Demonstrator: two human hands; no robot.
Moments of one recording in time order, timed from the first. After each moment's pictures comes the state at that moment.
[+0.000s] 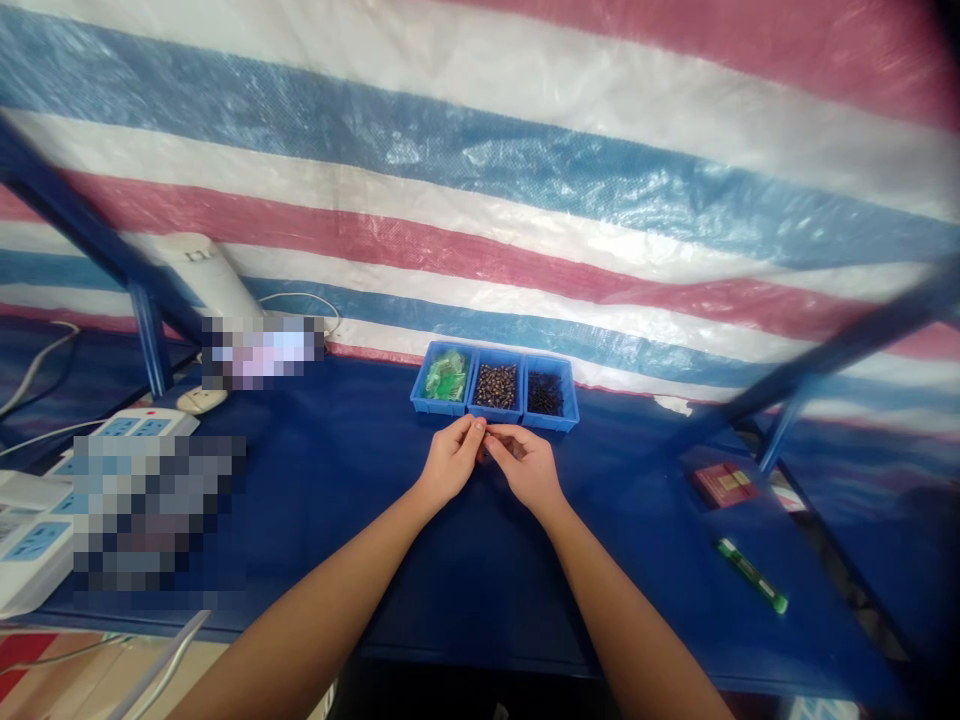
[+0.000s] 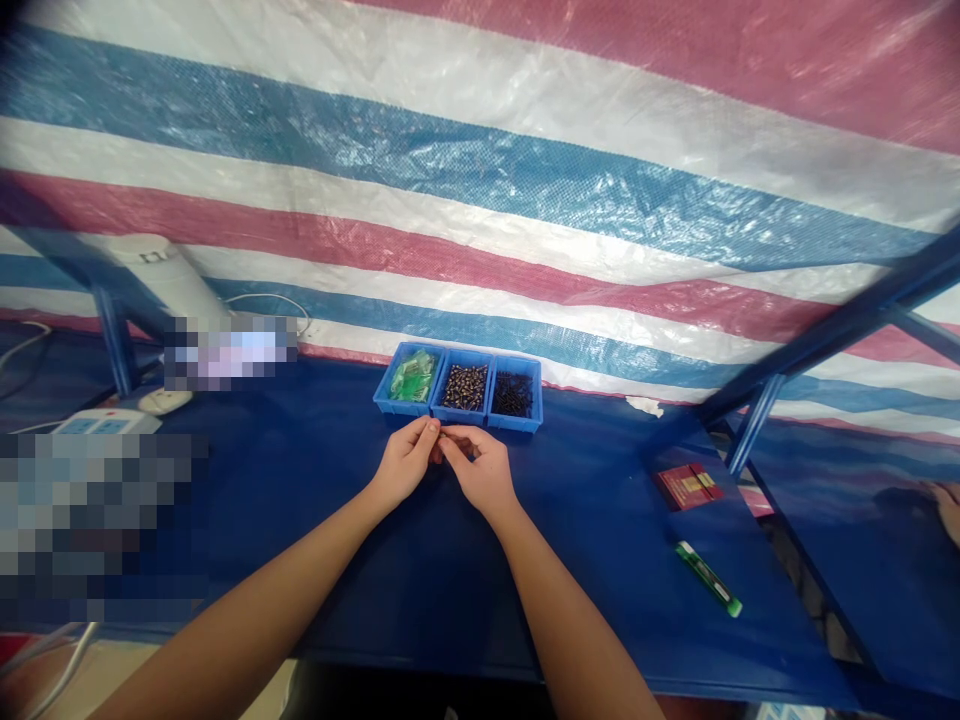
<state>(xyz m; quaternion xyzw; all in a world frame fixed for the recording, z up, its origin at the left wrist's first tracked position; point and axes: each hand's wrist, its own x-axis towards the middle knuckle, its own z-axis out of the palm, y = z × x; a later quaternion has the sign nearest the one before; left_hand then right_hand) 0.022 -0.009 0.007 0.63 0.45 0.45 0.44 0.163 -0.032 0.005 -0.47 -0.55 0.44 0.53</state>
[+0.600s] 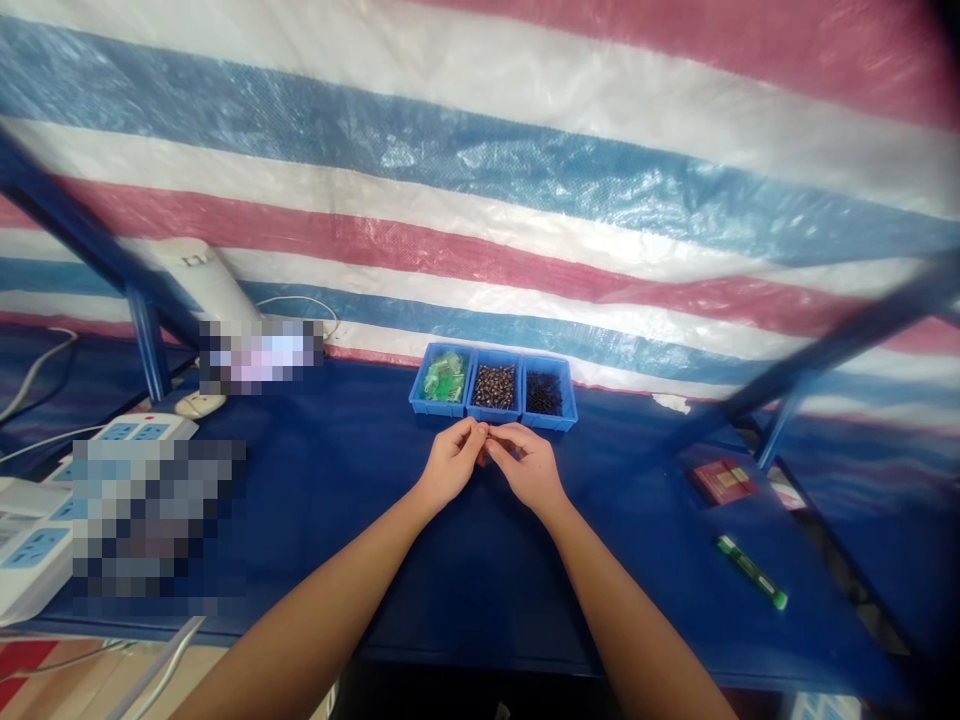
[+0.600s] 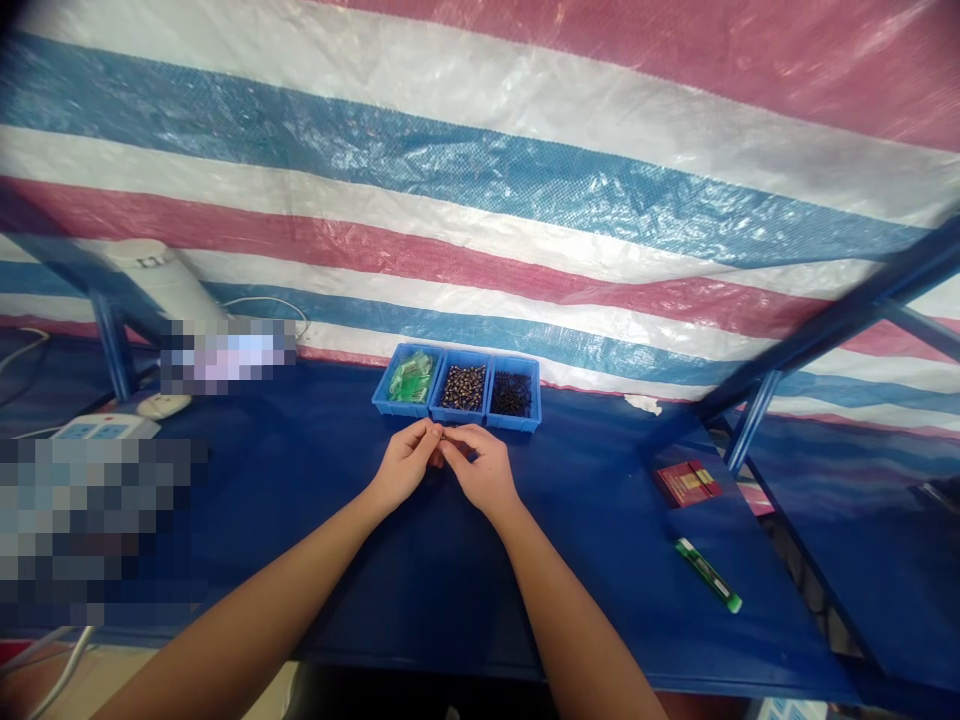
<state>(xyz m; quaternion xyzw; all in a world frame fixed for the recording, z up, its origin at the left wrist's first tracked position) 0.023 -0.009 0.006 0.62 0.41 0.46 0.48 0.167 -0.033 0.011 -0.46 -0.60 0.38 0.53</state>
